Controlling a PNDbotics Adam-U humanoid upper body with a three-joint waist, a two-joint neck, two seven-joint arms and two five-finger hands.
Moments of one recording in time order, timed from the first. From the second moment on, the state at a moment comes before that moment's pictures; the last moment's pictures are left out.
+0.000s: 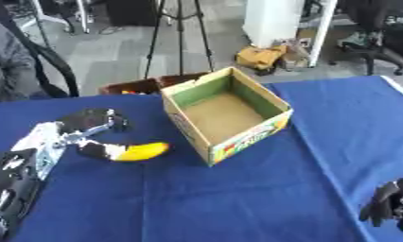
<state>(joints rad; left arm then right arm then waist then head) -0.82 0.54 -0.06 -0.83 -1.05 -0.71 -0.14 -0.19 -0.31 0.01 -1.68 -0.34 -0.05 0.51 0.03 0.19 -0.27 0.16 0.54</state>
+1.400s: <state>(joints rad) -0.81 0.54 -0.06 -0.82 -1.14 -0.72 -0.13 -0.19 -0.31 0.01 -1.68 -0.34 -0.05 0.51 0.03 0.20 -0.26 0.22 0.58</state>
